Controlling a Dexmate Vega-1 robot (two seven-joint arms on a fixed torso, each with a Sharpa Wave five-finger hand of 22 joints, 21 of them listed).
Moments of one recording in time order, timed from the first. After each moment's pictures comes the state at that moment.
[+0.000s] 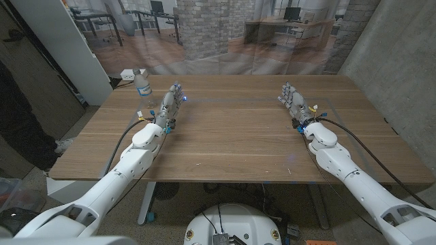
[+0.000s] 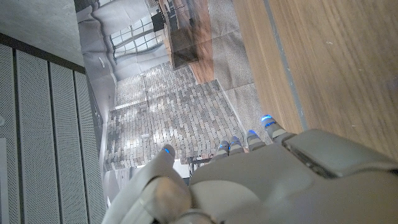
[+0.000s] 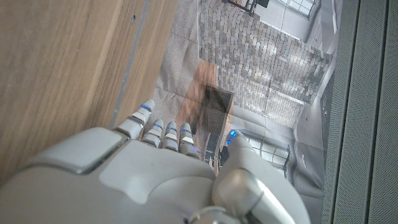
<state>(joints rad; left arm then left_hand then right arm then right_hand) 0.85 0.46 0.30 -1.30 -0.60 -0.27 -0.07 0.05 0.08 0.31 0.13 0.26 -0.17 0.00 0.17 0.17 -0.17 -0.04 0.19 0.18 -0.17 0.01 0.17 0.17 -0.17 0.01 0.44 0.18 -0.87 -0.44 -0.28 -1.31 0.56 0.25 0.07 0.15 0.10 0.34 0.03 0.20 0.06 0.05 0.19 0.18 0.00 0.05 0.19 0.18 -0.03 0.03 0.18 0.17 0.15 -0.02 0.20 0.17</state>
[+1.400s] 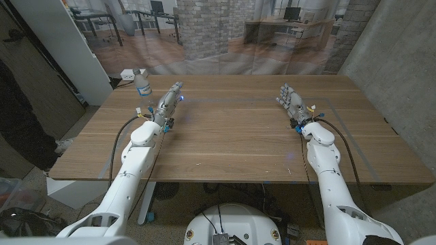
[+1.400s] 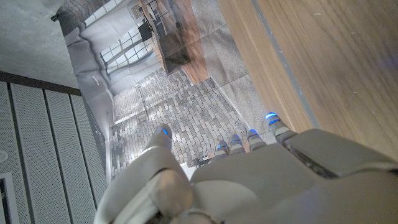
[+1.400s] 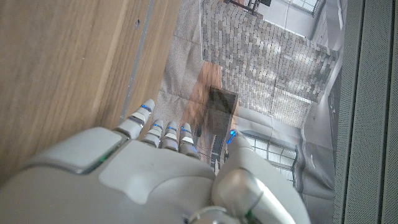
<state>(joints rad) 0.90 0.21 -0.03 -1.35 -0.13 -0.15 -0.22 0.28 0.07 0.37 -0.08 0.19 -0.17 -0.03 0.18 0.18 -0.17 0.03 0.22 0.20 -0.17 0.06 0.19 0.17 -0.17 0.12 0.41 0.20 -0.84 0.04 0.26 -1.28 0.02 0.13 0.43 0.15 0.10 0.34 0.03 0.20 0.06 0.05 0.19 0.18 0.00 0.05 0.19 0.18 -0.03 0.03 0.18 0.17 0.15 -0.02 0.20 0.17</state>
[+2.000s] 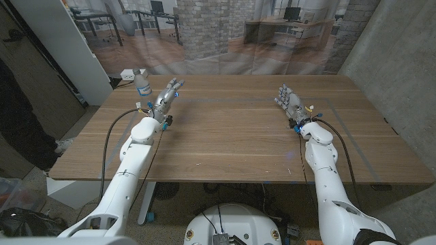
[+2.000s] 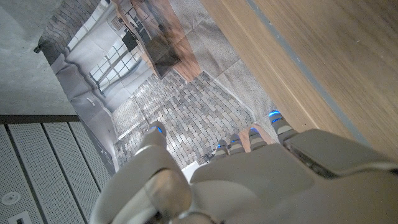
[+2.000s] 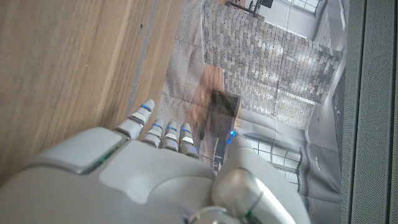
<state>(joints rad) 0.91 0.21 -0.04 -1.44 0.07 -0.12 -0.13 0.29 0.02 0.36 -0.11 0.18 -0.17 -0.02 0.19 0.18 -0.17 0.03 0.22 0.20 -0.17 0.10 0.19 0.18 -0.17 0.16 0.40 0.20 -0.81 0.08 0.31 -1.24 -0.03 0.14 0.47 0.15 0.10 0.34 0.03 0.20 0.06 0.05 0.19 0.18 0.00 0.05 0.19 0.18 -0.03 0.03 0.18 0.17 0.15 -0.02 0.20 0.17</state>
